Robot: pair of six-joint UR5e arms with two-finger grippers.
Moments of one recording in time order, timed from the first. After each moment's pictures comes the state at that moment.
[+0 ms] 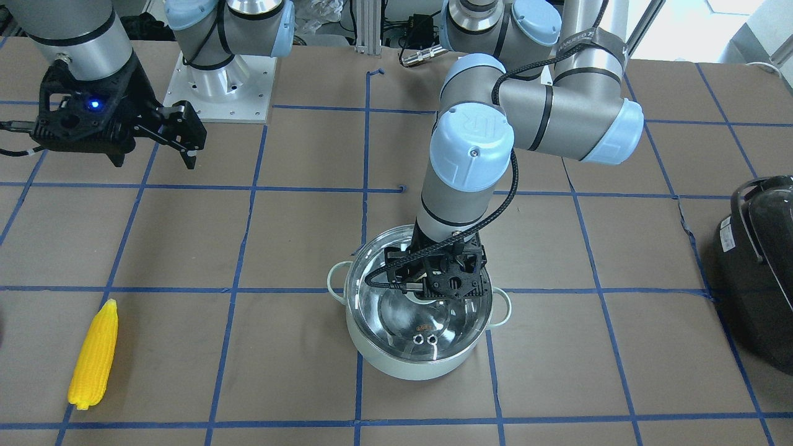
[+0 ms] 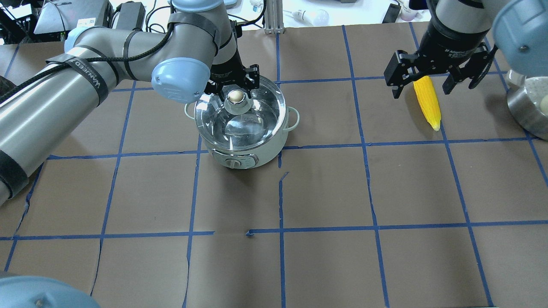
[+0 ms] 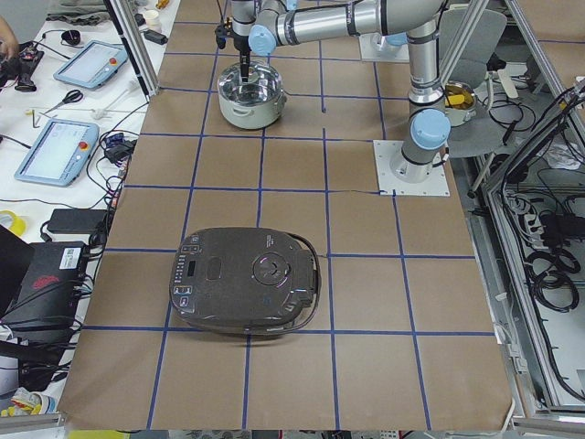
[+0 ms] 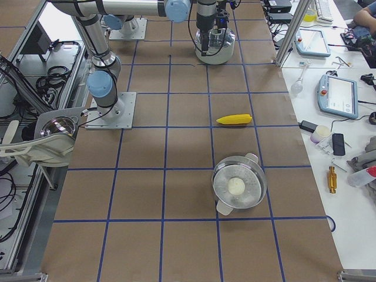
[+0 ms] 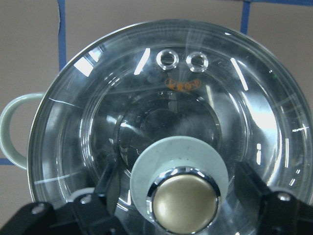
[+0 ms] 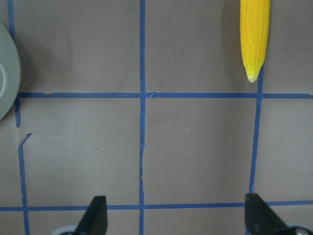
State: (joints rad) left arm -1.79 -1.96 -1.50 -1.15 1.56 -0.28; right arm 1.52 -1.57 1.57 -1.59 -1.64 -0.06
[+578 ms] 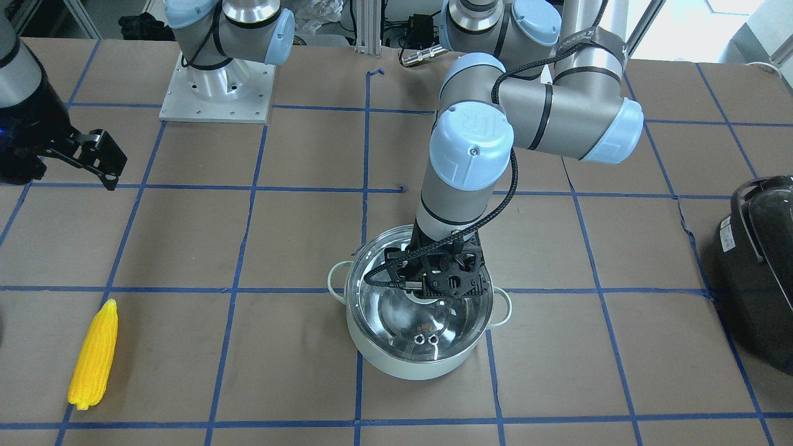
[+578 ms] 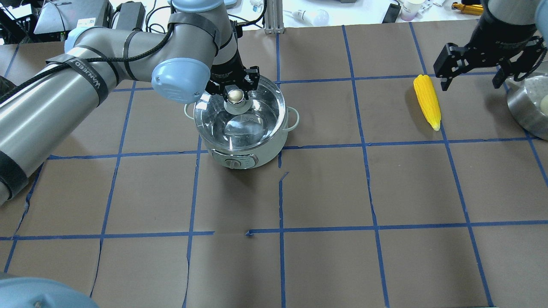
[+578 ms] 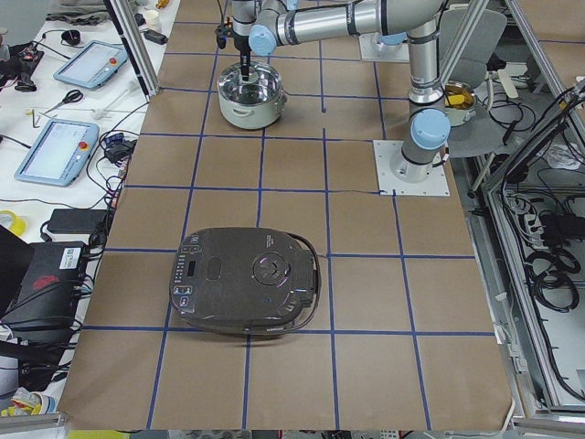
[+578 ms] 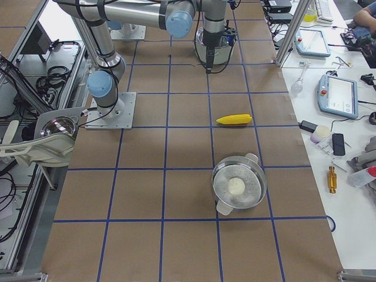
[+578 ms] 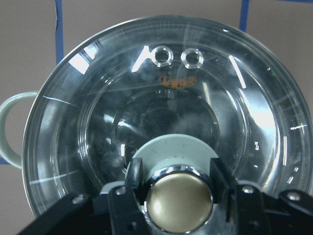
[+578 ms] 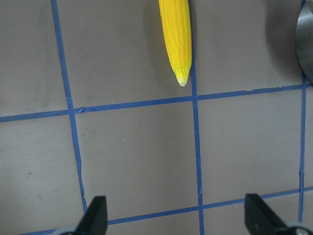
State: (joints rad) left arm -1.79 -1.95 -1.50 -1.15 1.55 -0.28; right arm 1.36 -1.52 1.57 -1.62 -1.70 -0.14
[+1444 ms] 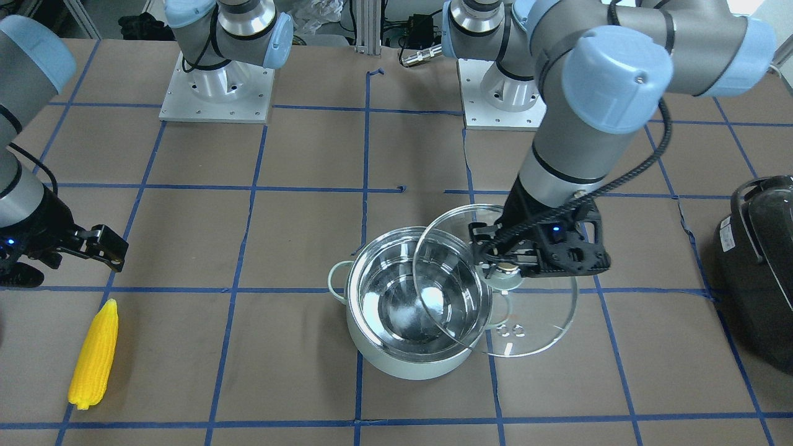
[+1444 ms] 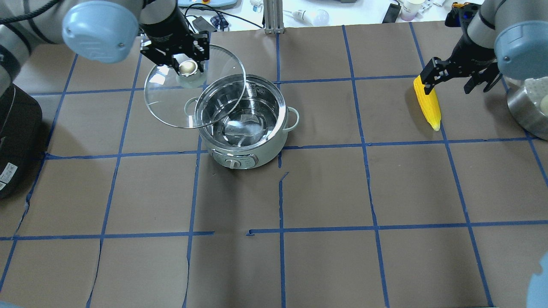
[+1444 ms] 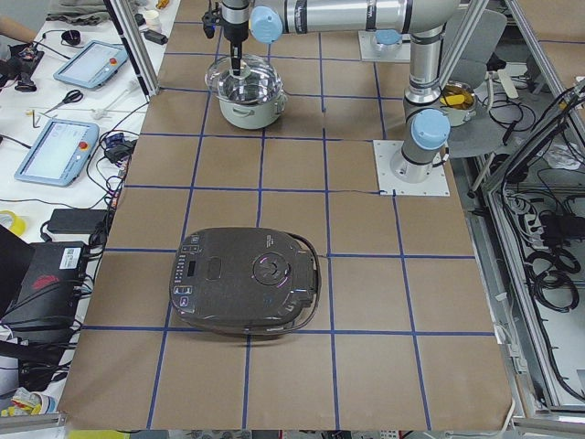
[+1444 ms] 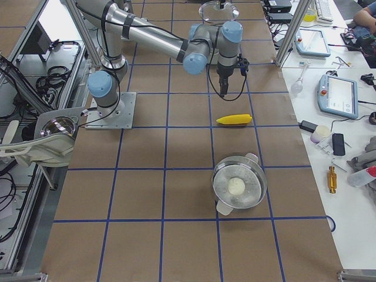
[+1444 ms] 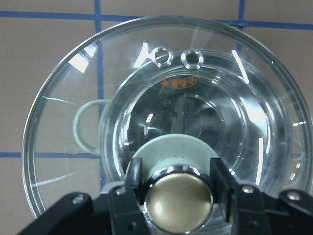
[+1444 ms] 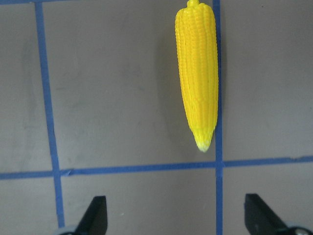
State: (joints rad) left arm -1.59 -1.85 -1.41 -1.35 1.55 -0.10; right arm 1.30 -1.31 1.65 -1.95 -1.59 -0.23
